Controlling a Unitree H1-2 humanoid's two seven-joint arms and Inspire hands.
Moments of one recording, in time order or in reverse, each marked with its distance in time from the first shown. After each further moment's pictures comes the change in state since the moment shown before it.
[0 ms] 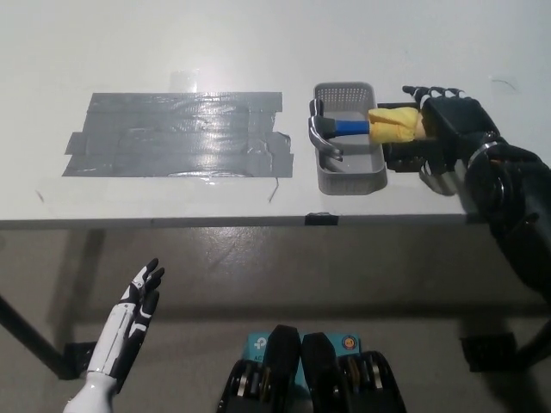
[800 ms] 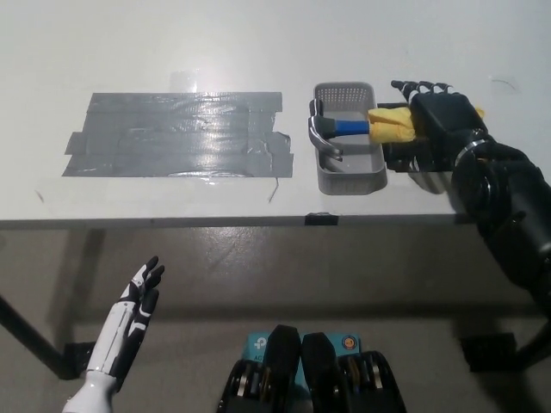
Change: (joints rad) left_arm 0.000 0.000 0.000 -0.013 -0.003 0.000 -0.001; right_arm -0.005 0.028 0.013 0.018 -0.001 0.003 -0.033
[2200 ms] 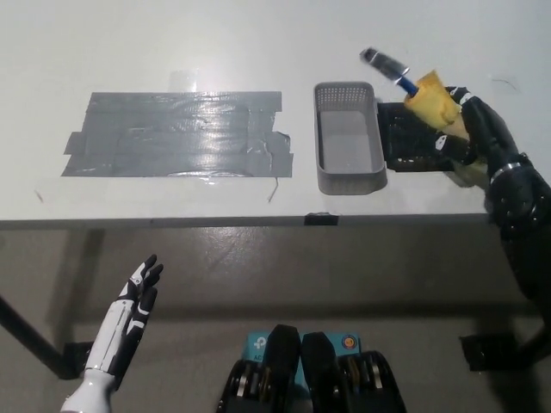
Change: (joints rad) left_arm -0.005 0.005 0.001 0.001 -0.006 0.007 0.000; right_arm 0.025 0.058 -0.401 0.249 0.331 -0.243 -0.168
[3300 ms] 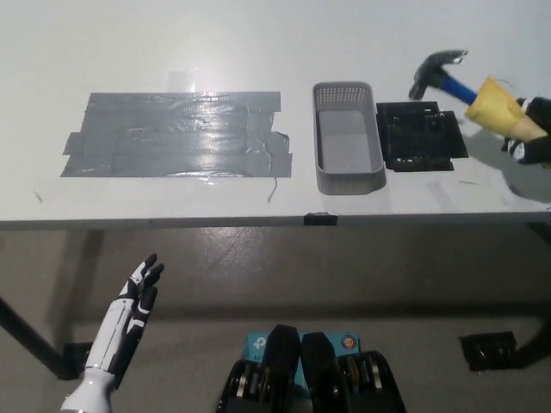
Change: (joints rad) left_arm -0.003 0.002 0.000 0.001 0.001 0.001 0.000; right_arm 0.002 -0.375 0.270 -0.392 0.160 0.352 0.717
